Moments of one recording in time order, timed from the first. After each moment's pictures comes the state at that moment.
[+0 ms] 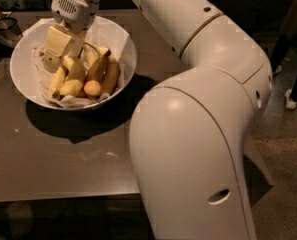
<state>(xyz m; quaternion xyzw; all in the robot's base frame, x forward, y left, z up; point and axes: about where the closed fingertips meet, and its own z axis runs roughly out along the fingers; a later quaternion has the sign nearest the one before) 0.586 0.186 0.946 -0.61 0.75 0.25 0.07</state>
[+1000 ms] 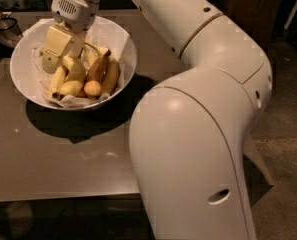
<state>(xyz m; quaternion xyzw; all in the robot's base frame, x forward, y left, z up) 0.586 0.186 0.941 -0.61 0.75 0.25 0.07</state>
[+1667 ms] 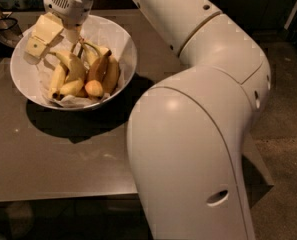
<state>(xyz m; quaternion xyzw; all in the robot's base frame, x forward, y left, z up) 0.588 0.203 0.955 -0.60 0.75 0.26 0.10</state>
